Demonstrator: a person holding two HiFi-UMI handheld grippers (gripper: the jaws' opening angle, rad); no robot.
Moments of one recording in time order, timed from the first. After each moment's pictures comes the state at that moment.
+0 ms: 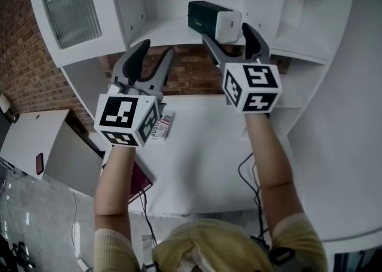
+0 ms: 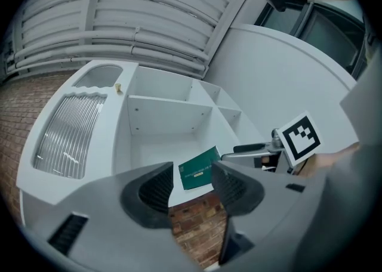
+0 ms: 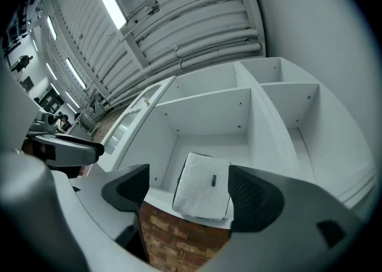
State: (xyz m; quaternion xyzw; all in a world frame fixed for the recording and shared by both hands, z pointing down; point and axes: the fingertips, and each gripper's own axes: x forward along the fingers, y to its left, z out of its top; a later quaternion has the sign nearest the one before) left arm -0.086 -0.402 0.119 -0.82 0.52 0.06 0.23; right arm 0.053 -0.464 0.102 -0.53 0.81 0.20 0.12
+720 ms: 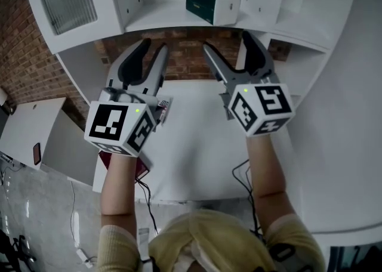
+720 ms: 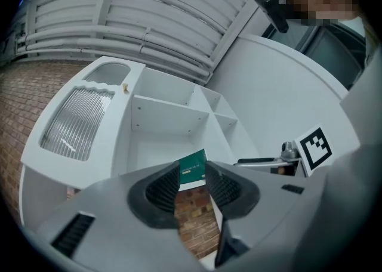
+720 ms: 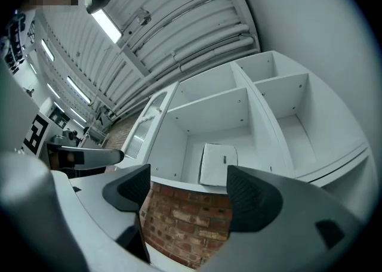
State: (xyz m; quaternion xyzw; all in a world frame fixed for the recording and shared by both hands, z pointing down) left arm -0.080 -0.363 0.140 -0.84 0.50 0.10 0.19; right arm 0.054 -0.400 0.144 -0.49 0.85 0.16 0.14
